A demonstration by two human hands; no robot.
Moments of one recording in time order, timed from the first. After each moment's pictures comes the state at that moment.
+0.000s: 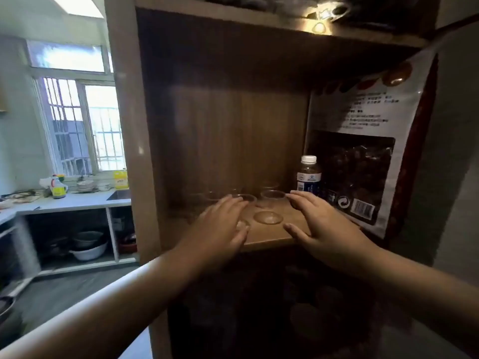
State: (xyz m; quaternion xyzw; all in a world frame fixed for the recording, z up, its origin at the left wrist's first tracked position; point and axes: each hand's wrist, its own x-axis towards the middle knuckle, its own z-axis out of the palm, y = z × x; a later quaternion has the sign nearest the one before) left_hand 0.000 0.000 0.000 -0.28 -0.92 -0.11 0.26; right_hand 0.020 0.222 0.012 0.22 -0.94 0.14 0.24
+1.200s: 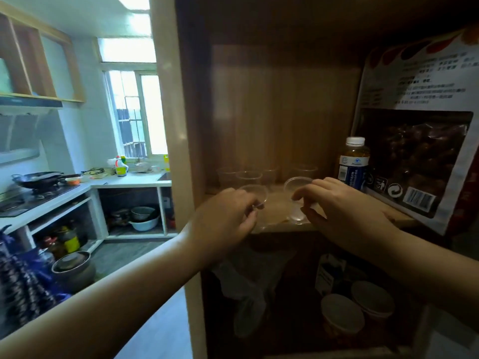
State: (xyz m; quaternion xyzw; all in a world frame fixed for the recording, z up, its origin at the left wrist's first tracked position) left_hand 0.035 -0.019 -0.006 -0.25 -0.90 -0.13 0.33; right_hand 0.000 0.208 0.007 0.38 -0.86 0.08 0.32
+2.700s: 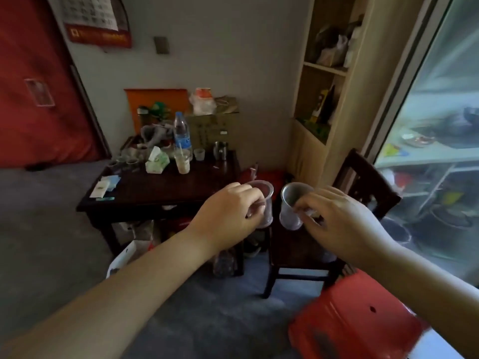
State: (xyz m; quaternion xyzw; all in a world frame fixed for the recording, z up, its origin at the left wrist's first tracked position) left_hand 0.764 -0.543 -0.142 0.46 -0.83 -0.02 0.32; right_hand 0.546 -0.533 -0.129 0.85 -0.45 0.26 0.04
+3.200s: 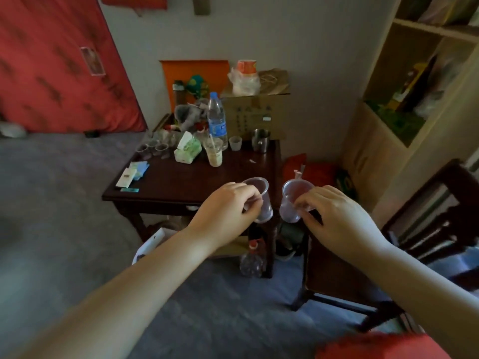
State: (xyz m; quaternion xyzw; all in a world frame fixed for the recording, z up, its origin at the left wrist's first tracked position) left_hand 0.828 -0.739 -0.184 0.59 -0.75 -0.05 0.31; right_hand 0.608 -0.783 -0.182 0.89 -0.38 0.24 -0.05
